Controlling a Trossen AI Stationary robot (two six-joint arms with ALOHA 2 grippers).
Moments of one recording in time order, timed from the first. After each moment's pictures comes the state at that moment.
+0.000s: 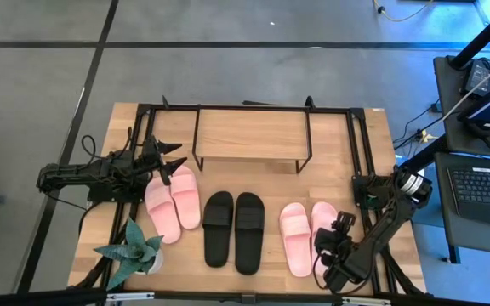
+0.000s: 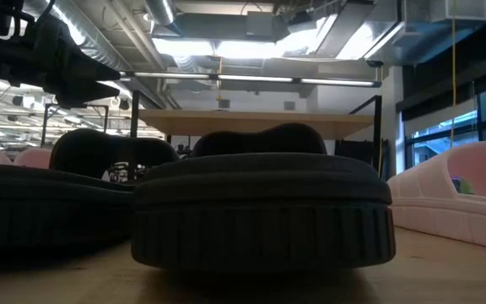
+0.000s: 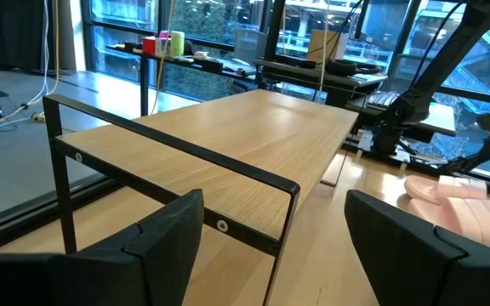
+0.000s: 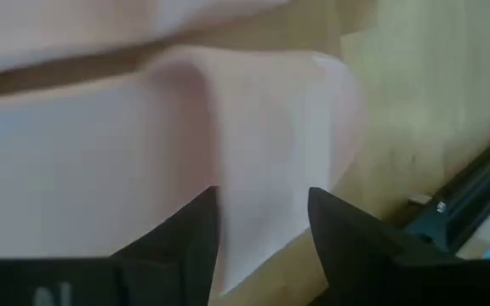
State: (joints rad) left arm 0.07 0.00 0.07 -0.11 -0.40 -0.20; right arm 0.96 1.87 1.20 -1.36 0.32 1.32
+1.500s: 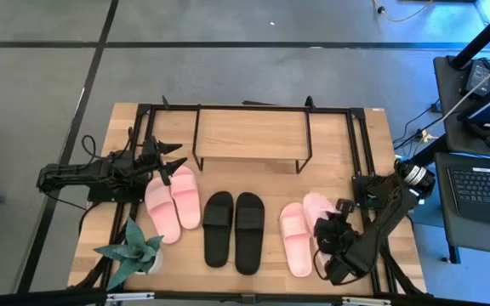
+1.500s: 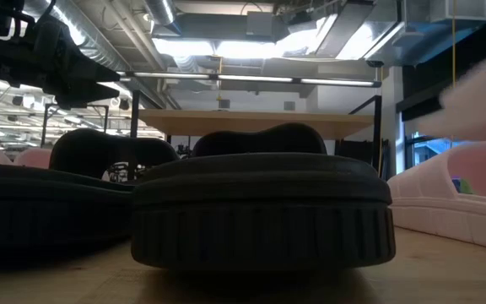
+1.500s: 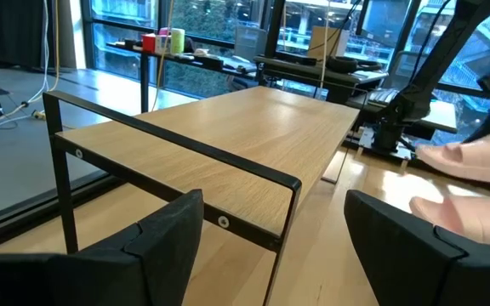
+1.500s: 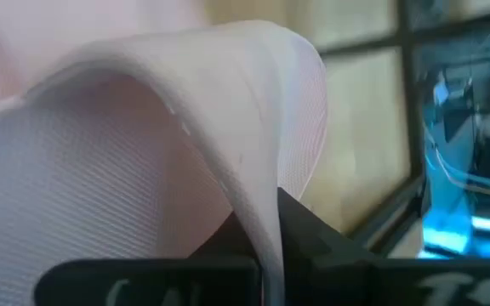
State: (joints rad) left arm 0.07 0.00 0.07 -0.12 -0.40 -0.20; right arm 0.91 1.77 1.27 -1.57 0.57 1.24
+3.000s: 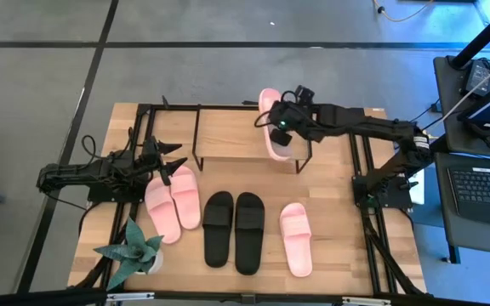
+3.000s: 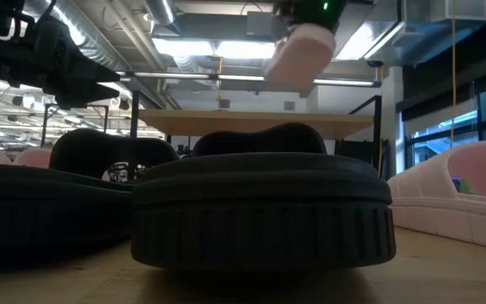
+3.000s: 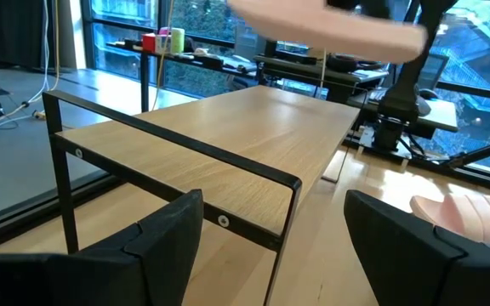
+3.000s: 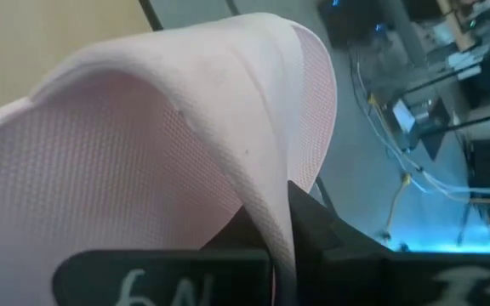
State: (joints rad) left arm 0.07 0.00 0.07 -0.12 -0.40 -0.20; right arm -0.21 1.61 1.59 -0.92 0.75 -0.10
